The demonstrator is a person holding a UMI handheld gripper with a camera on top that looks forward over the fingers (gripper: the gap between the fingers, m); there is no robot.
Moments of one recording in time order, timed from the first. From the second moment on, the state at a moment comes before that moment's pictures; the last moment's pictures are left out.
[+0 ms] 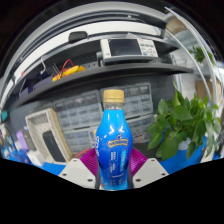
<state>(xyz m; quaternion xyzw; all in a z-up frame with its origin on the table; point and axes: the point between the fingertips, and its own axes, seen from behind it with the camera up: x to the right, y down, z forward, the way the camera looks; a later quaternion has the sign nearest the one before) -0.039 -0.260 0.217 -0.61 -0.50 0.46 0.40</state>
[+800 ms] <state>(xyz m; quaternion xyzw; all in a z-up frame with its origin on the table) -0.030 -0.179 0.076 -0.59 -0.55 0.40 0.44</state>
